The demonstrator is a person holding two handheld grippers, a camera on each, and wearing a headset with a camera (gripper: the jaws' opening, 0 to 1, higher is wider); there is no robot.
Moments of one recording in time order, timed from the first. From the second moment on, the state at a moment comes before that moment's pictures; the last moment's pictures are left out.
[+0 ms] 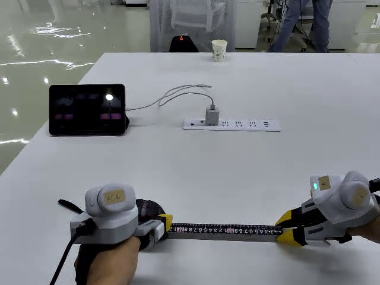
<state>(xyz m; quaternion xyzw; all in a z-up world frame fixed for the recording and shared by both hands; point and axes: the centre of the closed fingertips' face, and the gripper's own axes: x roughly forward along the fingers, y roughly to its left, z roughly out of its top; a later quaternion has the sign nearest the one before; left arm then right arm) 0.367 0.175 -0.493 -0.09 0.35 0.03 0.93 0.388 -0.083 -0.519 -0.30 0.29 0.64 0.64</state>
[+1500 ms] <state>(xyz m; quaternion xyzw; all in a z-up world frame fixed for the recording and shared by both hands) 0.366 0.175 -0.493 -0.09 0.35 0.02 0.93 0.381 -0.051 -0.520 -0.29 0.29 0.65 0.64</state>
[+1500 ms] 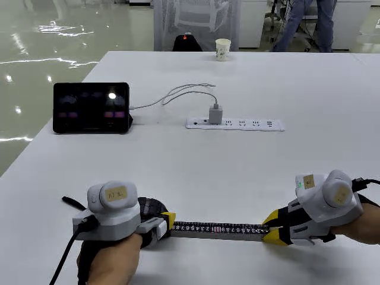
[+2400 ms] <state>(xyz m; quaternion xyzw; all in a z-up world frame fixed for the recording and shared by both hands) 0.366 0.176 -0.493 -0.09 0.35 0.02 0.93 0.378 -0.030 -0.520 -0.29 0.28 0.65 0.64</state>
